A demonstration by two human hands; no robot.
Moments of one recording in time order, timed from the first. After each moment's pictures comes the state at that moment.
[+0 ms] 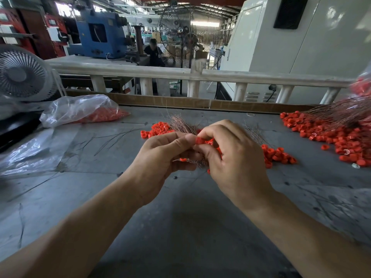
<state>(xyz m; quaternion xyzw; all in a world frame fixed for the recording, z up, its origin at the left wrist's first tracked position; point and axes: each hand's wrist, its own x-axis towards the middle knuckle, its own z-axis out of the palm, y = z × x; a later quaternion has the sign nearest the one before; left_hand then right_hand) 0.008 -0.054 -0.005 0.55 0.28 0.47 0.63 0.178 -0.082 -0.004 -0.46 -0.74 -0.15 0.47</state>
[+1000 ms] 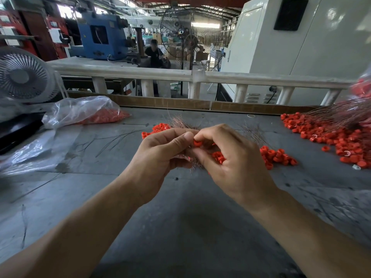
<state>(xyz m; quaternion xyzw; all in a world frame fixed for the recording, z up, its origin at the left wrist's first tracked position) 0.005 -0.055 0.001 0.57 0.28 0.49 0.60 0.182 -0.080 -0.002 -0.38 -0.78 -0.09 0.49</state>
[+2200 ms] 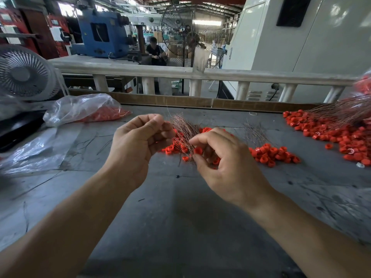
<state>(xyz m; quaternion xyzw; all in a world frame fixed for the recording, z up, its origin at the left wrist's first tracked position) -0.016 -0.036 0.008 0.42 0.33 0.62 0.57 0.177 -0.077 -0.010 -0.43 -0.78 0.01 0.45</state>
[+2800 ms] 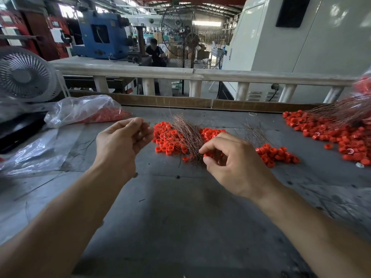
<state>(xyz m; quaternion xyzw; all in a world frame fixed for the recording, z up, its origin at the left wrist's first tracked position) -0.036 -0.023 0.006 0.32 0.40 0.68 0.53 0.194 -0.073 -0.008 -0.50 -0.77 0.04 0.39</state>
